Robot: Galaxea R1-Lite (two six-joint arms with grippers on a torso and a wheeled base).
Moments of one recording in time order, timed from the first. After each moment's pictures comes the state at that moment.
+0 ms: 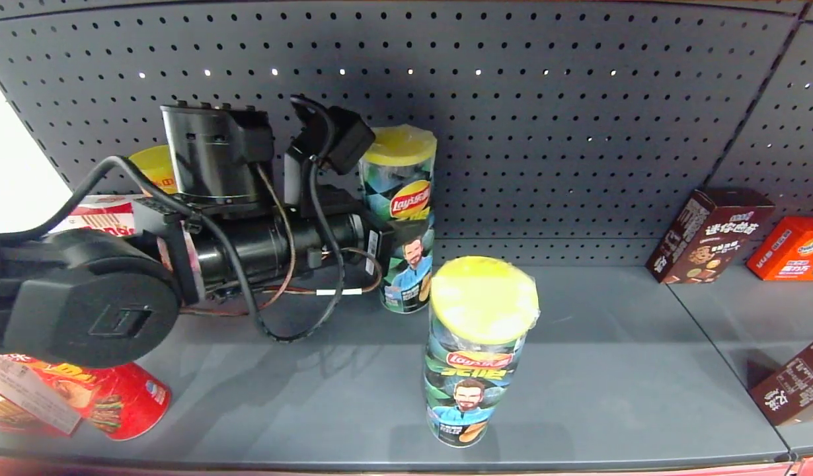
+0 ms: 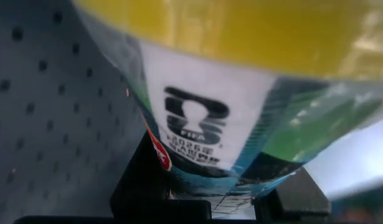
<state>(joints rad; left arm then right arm) -0.55 1.74 -1.12 -0.49 -0.26 0.11 0.30 0.00 0.00 0.00 0.01 -0.01</state>
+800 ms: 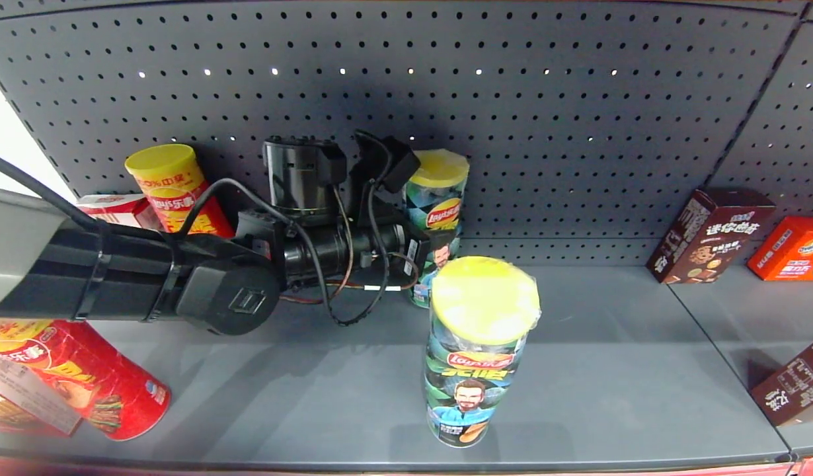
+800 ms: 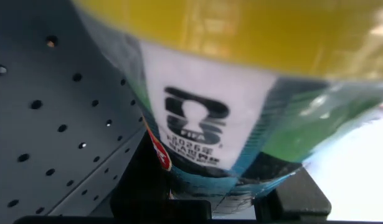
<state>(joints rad) -0.54 1.95 -1.26 -0.54 -0.32 0.16 0.30 0.00 0.00 0.00 0.01 -0.01</state>
